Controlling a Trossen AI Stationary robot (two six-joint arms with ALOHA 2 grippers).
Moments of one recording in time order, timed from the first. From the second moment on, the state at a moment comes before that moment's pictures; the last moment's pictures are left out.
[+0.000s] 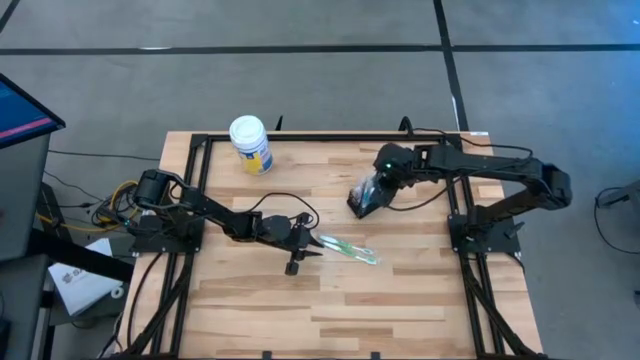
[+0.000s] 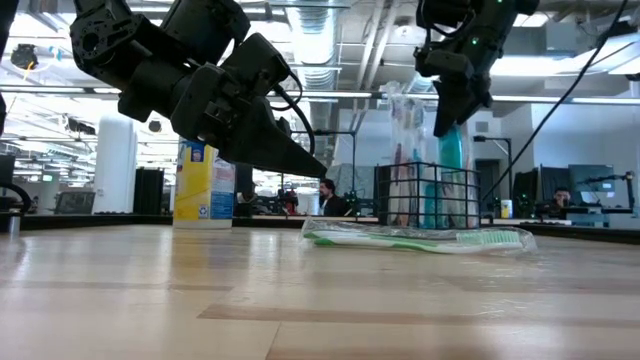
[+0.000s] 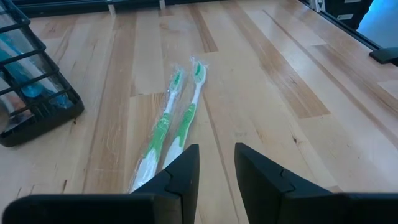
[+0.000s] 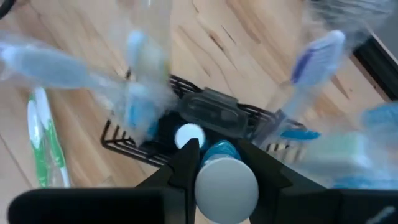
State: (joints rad) left arm -0.14 1.75 0.64 0.67 0.00 0.04; right arm -0.27 1.33 1.08 -0.87 0.18 0.29
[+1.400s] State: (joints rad) left arm -0.14 1.75 0.64 0.67 0.00 0.04; right arm -0.33 1.33 0.88 -0.61 0.13 0.26
